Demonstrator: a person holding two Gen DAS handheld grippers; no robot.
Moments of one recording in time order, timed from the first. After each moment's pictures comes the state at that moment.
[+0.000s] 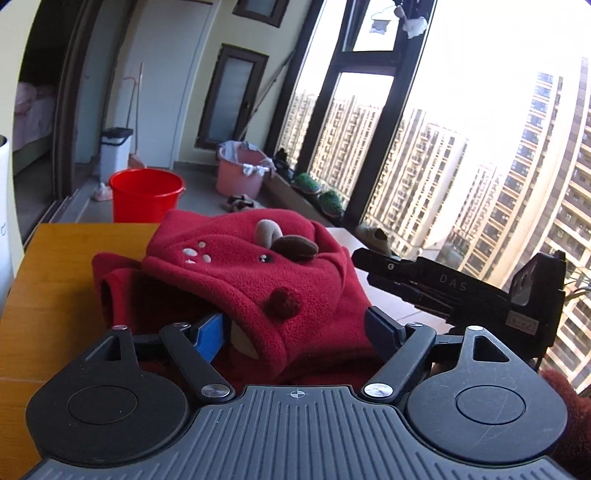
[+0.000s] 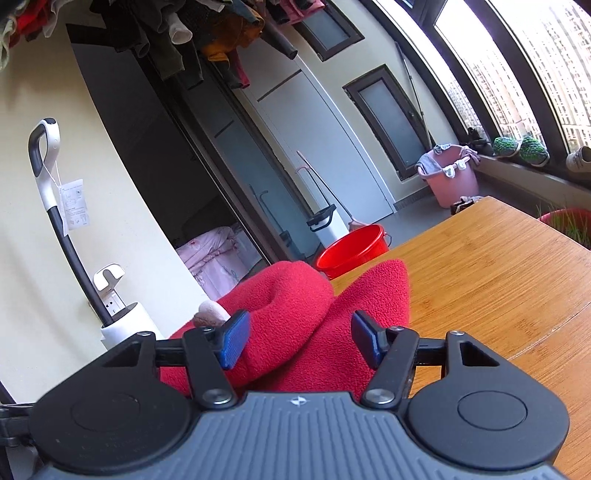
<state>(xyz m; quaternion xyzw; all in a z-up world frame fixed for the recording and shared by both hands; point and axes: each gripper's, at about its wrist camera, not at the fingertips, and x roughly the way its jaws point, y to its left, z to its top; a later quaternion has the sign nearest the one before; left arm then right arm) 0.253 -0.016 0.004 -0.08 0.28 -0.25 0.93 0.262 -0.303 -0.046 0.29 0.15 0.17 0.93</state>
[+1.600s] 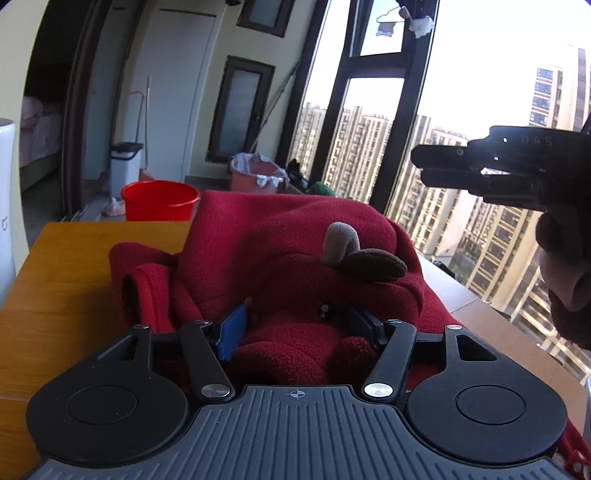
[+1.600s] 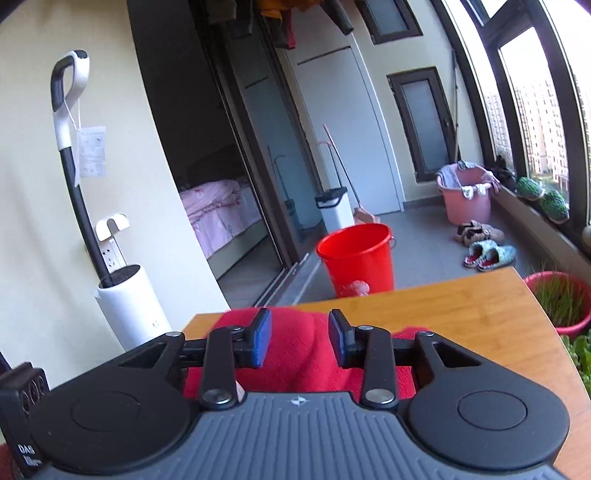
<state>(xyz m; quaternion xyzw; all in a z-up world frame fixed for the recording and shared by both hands) 0.273 -0.006 -0.036 -0.05 0.24 -0.24 0.94 0.296 -0.252 0.041 0.13 0.19 0.20 0.95</state>
